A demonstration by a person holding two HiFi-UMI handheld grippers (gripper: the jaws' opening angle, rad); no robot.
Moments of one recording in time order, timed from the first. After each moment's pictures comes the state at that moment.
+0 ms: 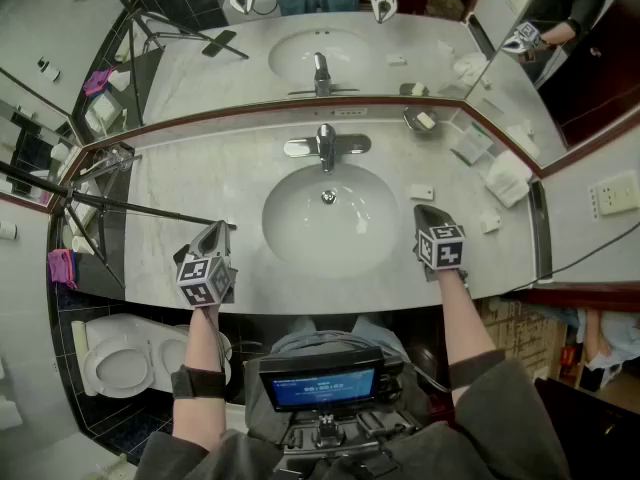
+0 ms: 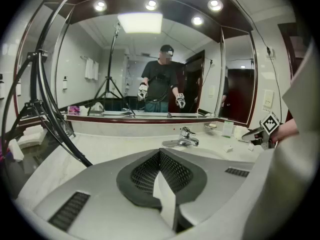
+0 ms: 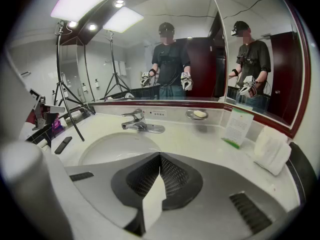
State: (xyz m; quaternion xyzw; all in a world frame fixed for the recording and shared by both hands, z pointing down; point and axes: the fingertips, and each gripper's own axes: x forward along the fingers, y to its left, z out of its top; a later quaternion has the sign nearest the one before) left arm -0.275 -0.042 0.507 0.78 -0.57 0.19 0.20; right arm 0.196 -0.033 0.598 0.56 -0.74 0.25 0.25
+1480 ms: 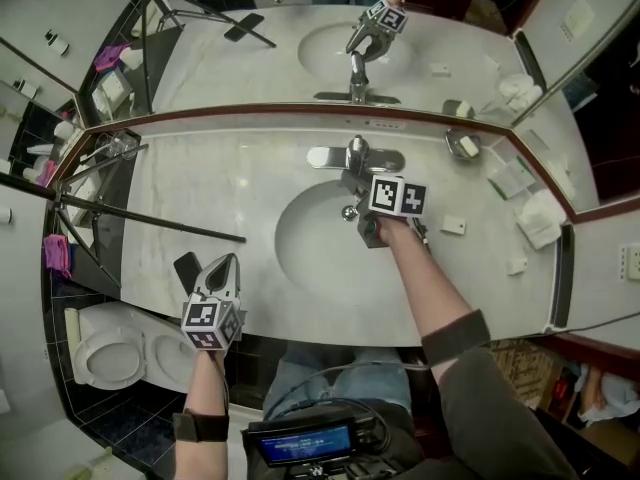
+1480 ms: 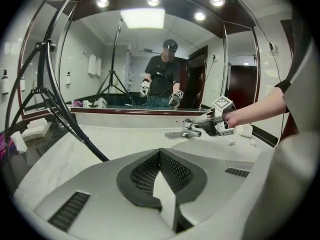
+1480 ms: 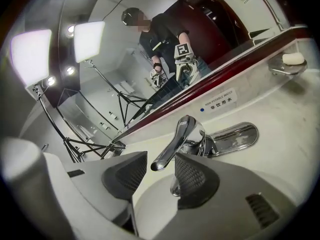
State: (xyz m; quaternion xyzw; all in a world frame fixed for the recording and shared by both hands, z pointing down) left arm -0.284 -0.025 0.543 0.76 -0.58 0.20 0.22; right arm -0.027 -0.218 0.614 0.41 -0.79 0.46 0.07
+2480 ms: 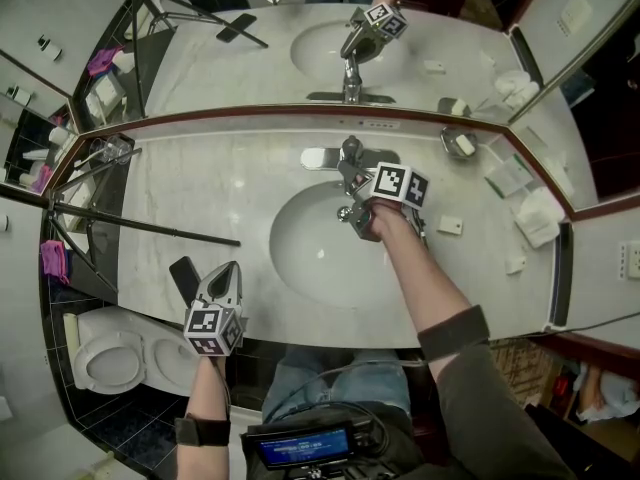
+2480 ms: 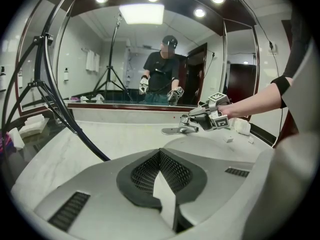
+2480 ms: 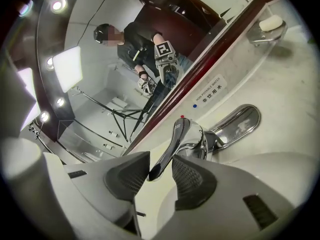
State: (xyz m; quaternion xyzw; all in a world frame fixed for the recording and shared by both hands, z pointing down) left arm -0.272 -0.019 0.559 0.76 -0.57 0.21 0.23; right arm -0.021 -0.237 0.612 0.41 -0.73 0.55 -0.02
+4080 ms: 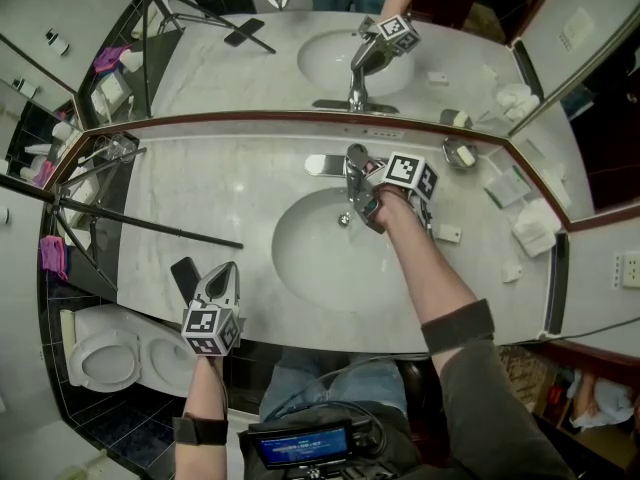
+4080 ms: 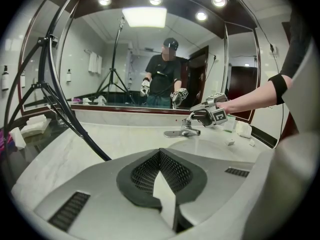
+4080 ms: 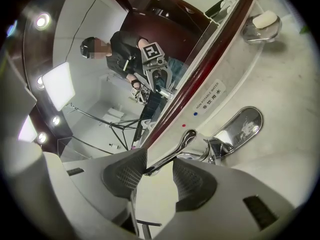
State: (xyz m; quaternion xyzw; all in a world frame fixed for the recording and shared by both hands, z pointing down) left arm -0.280 -0.020 0.551 0.77 -0.56 0.21 0.22; right arm -0.008 -0.265 0.598 0.42 -0.68 0.59 -0.05
